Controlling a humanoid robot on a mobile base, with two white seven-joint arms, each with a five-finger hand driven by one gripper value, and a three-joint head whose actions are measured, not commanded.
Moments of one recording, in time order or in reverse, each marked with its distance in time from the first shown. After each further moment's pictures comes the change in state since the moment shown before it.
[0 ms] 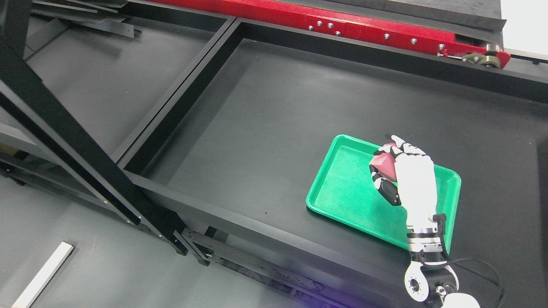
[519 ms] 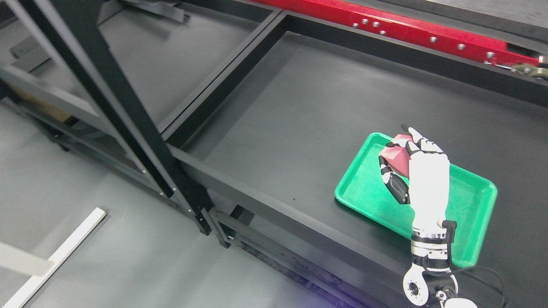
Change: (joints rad) left arm 0.000 0.000 0.000 0.000 0.000 0.000 0.000; right arm 0.025 0.014 -0.002 -0.050 -0.011 0.000 -0.096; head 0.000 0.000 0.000
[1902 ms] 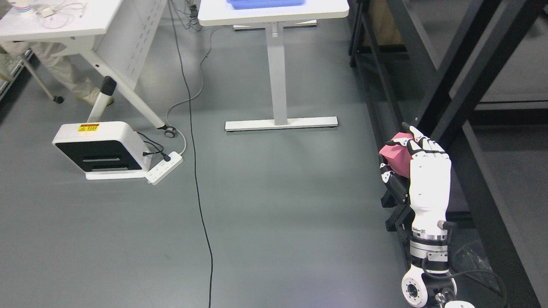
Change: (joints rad) left arm 0.000 0.000 0.000 0.000 0.000 0.000 0.000; right arm 0.013 0.009 0.005 -0.031 -0.005 0.000 -0.002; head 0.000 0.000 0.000
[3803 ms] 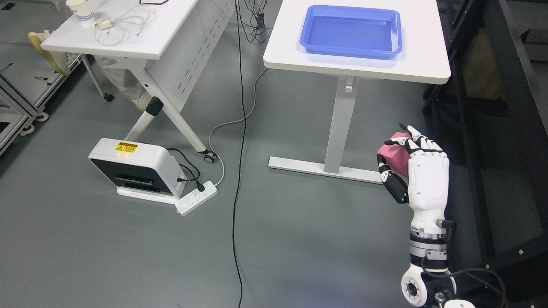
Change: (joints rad) left arm 0.000 0.000 0.000 0.000 0.000 0.000 0.000; right arm -0.005 0.001 0.002 0.000 0.000 0.000 0.001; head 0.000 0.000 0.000
